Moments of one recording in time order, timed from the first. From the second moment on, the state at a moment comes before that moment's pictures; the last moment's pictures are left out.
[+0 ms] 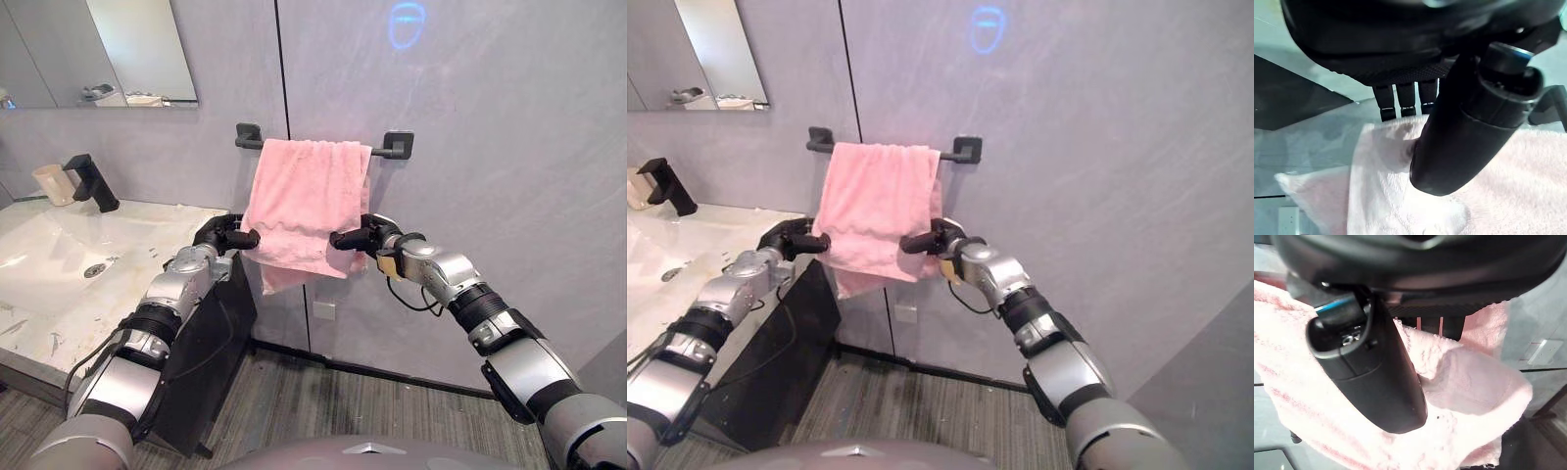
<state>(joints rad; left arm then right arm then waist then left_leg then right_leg) -0.52 0.52 -0.31 0.68 -0.56 0.25 0.09 -0.68 -0.38 0.48 0.54 0.56 0.47 0.00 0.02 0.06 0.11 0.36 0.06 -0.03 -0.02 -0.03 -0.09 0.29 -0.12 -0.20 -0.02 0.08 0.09</state>
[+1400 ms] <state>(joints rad) 0.20 0.43 0.03 0.16 -0.46 0.35 -0.10 0.05 -0.46 0.38 0.24 -0.04 0.56 0.21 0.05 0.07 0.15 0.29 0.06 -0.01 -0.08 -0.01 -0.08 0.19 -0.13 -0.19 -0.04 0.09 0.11</state>
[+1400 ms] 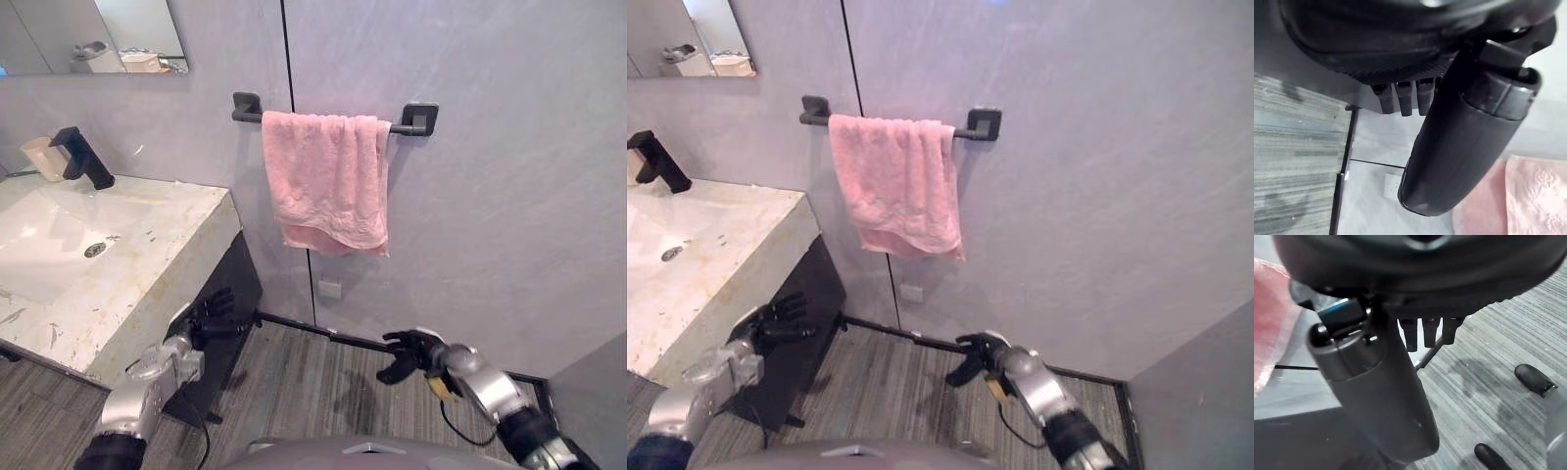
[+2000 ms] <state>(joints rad) 0.30 0.27 -0.06 0.81 -0.53 0.20 -0.05 -0.03 -0.34 0.38 0.91 -0.35 0.29 0.25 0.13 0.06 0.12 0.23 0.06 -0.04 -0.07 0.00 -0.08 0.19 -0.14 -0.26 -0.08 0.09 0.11</state>
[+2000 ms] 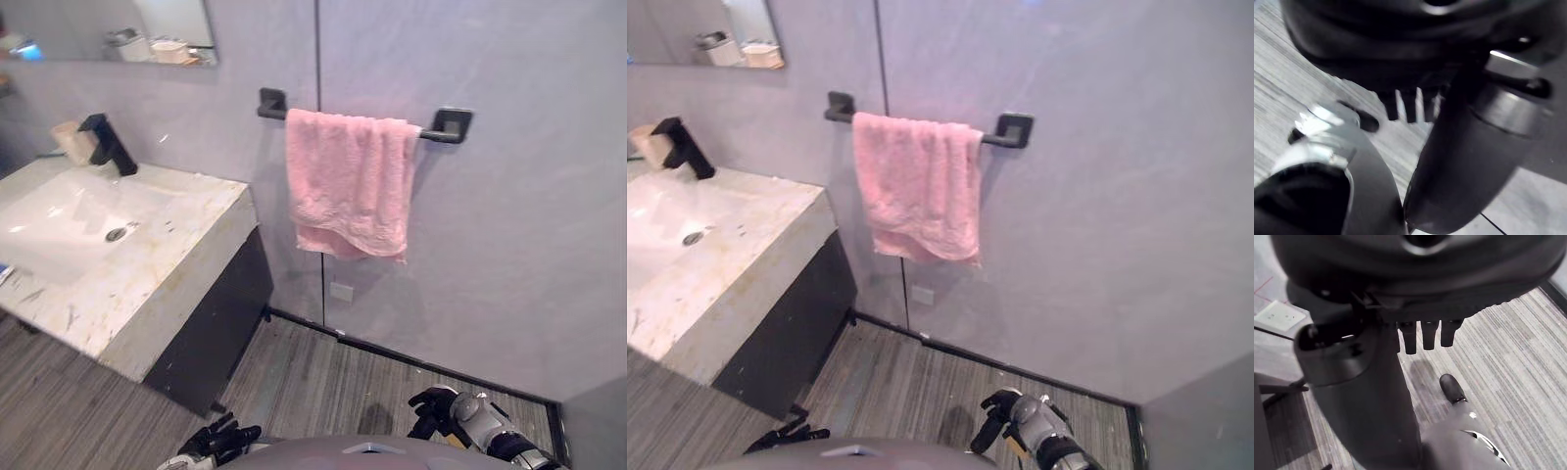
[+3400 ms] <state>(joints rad) 0.09 0.31 -0.13 0.92 -0.40 0.12 -0.09 0.07 -0.38 0.32 1.05 -0.35 0.25 0.10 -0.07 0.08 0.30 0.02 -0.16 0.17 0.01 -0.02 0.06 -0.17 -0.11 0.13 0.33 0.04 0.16</state>
